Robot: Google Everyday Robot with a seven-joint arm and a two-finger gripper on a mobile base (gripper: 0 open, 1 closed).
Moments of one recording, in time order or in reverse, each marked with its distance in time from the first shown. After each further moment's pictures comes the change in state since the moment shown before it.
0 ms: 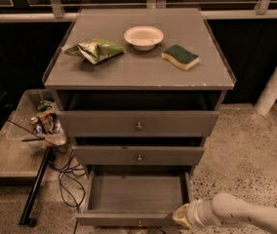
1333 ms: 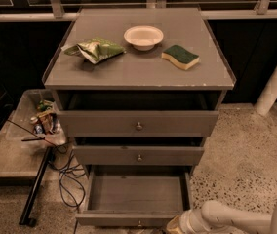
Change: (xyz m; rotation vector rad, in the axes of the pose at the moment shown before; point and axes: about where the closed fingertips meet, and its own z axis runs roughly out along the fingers) arm 0.055 0.013 0.091 -0.120 0.013 -0.004
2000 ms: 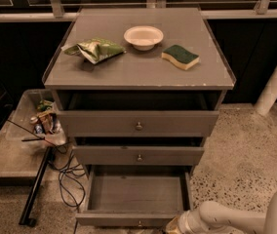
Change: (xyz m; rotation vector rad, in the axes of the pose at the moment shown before) arm 0.004 0.002 0.012 -0.011 0.019 -0.017
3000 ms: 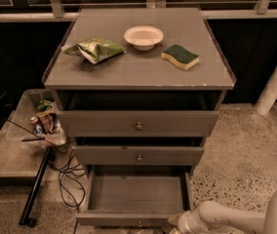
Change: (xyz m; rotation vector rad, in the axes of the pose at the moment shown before) arm 0.000 0.000 0.000 0.000 0.000 0.000
